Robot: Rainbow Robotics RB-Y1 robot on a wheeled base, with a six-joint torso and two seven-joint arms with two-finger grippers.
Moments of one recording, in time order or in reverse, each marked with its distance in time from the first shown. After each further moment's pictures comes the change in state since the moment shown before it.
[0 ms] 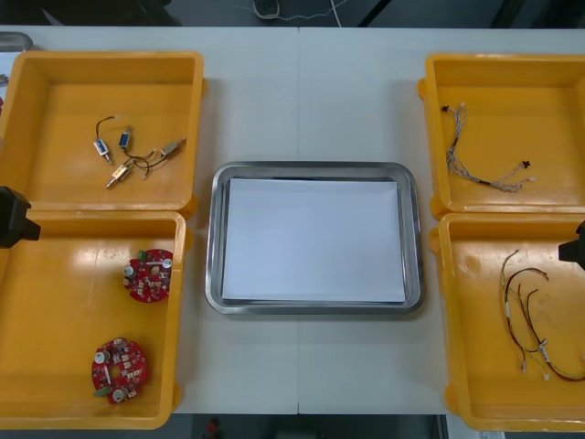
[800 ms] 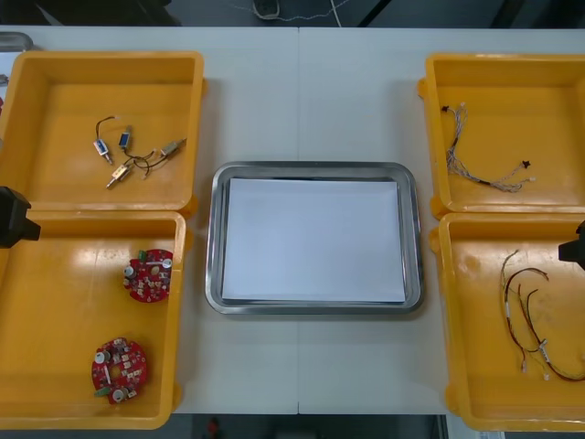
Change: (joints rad) right arm 0.000 0.000 0.000 0.000 0.000 0.000 0.000; left arm 0.000 0.000 0.000 0.000 0.000 0.000 0.000
